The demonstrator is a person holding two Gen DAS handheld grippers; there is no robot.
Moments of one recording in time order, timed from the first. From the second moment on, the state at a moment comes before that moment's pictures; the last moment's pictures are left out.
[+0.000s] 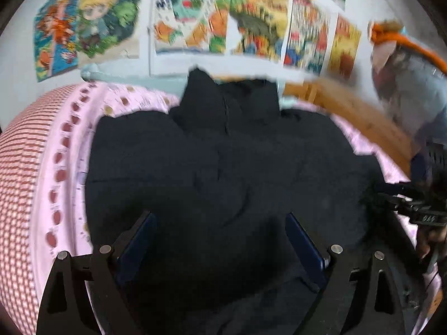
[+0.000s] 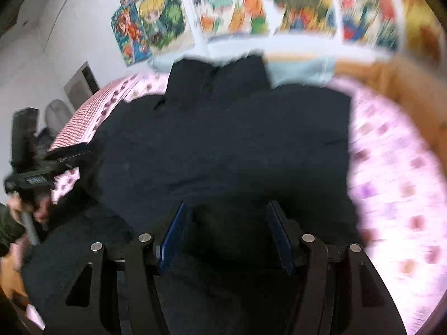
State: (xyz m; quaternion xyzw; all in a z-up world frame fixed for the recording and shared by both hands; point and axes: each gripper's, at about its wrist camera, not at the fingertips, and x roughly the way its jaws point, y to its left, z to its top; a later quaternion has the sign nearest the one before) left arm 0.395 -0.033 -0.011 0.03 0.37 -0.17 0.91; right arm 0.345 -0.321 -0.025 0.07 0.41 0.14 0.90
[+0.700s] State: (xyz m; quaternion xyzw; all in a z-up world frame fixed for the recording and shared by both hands) left arm 0.434 -0.024 -0.077 0.09 0.42 -0.09 0.90; right arm 0.389 -0.297 -0.095 0.02 0.40 0.08 0.91
